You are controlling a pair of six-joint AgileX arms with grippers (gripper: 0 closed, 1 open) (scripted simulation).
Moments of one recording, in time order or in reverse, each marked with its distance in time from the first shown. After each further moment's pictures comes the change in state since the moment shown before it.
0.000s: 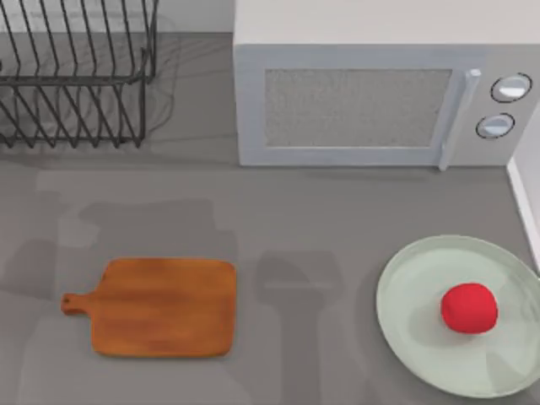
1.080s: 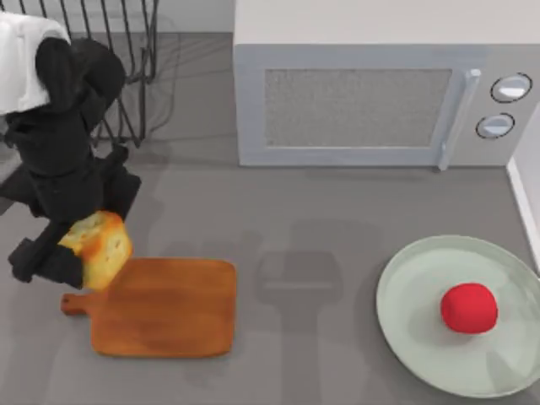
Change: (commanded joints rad) left arm -0.467 -0.026 -0.171 0.064 0.021 -1.836; right arm 0.000 0.000 0.000 0.000 0.000 0.000
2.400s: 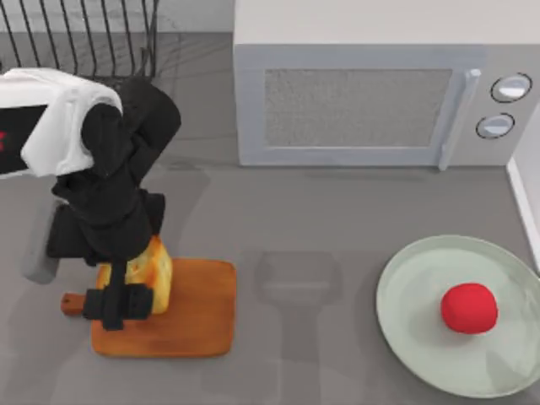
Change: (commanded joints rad) left arm -0.158 -0.064 -0.176 0.213 0.000 -0.548; right arm 0.000 0.000 0.000 0.000 0.000 0.000
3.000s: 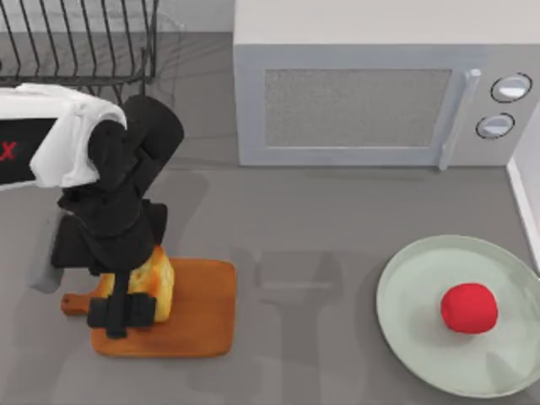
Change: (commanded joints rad) left arm -0.003 0.023 -0.036 0.058 -0.002 -0.001; right arm 0.000 0.000 0.000 0.000 0.000 0.000
